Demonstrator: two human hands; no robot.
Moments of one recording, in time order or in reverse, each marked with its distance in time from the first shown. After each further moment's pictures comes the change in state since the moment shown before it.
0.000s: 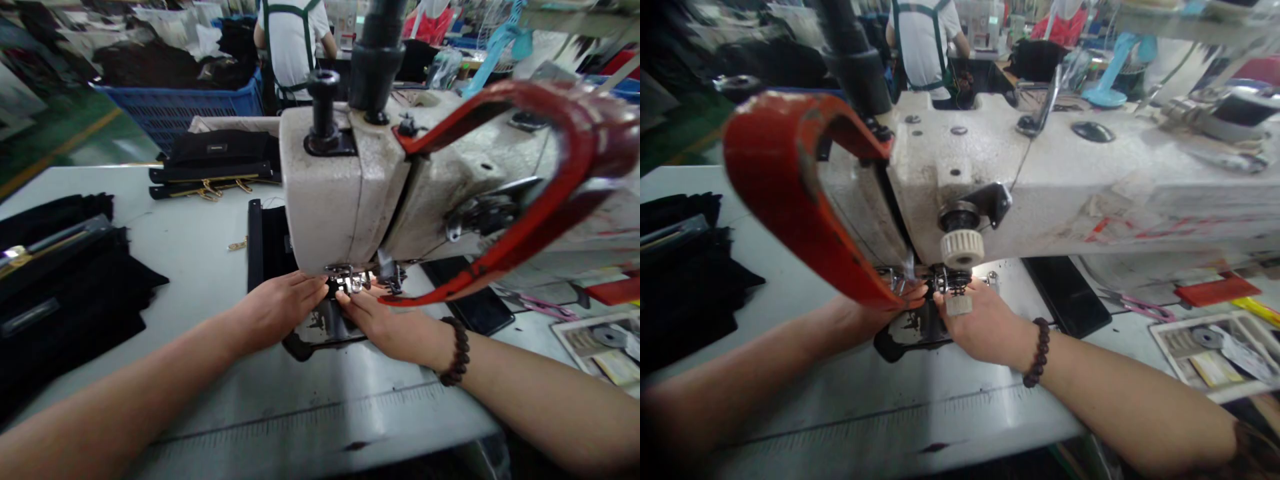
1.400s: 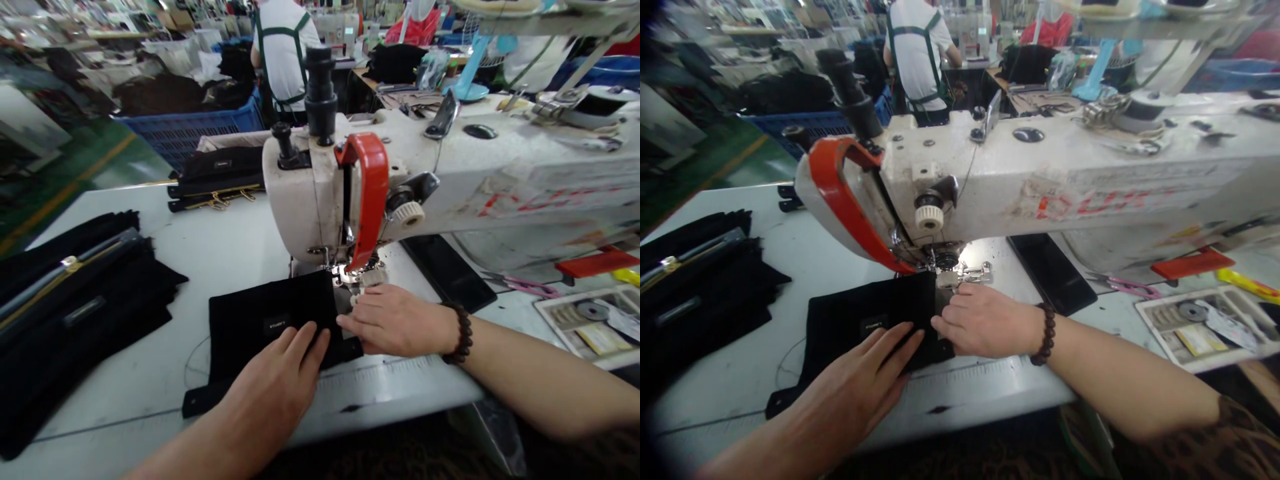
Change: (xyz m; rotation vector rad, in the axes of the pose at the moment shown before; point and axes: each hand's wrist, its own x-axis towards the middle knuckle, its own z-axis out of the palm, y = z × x) left_hand -0.029 0.103 -0.042 0.241 -0.122 -0.036; right_hand -0.016 0.011 -0.019 0.187 0.061 -0.353
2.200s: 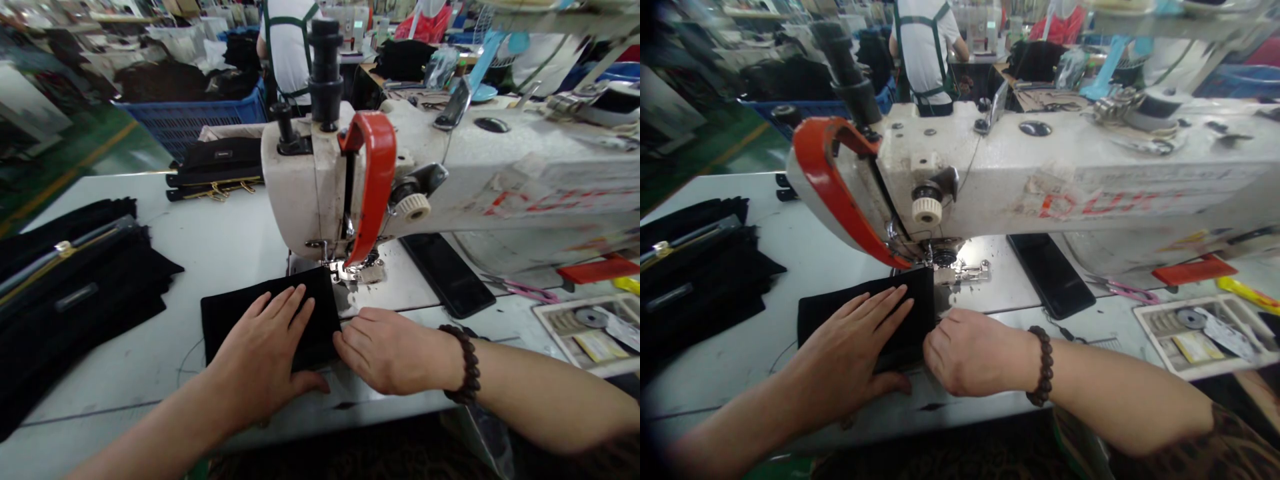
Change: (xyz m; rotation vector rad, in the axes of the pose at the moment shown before) left_hand 0.009 -0.020 0.005 -0.159 -0.137 -0.308; right_hand 0.009 -0.032 -0.001 -0.067 -0.108 -0.003
